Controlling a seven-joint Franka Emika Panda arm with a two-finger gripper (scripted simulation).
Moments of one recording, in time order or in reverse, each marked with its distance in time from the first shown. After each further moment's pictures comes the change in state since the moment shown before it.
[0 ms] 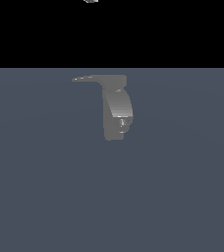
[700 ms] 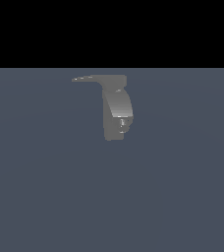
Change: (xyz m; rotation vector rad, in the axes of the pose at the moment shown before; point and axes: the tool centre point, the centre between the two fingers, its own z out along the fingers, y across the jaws) arm -0.081 0.086 -0.047 -0.048 0.043 -0.354
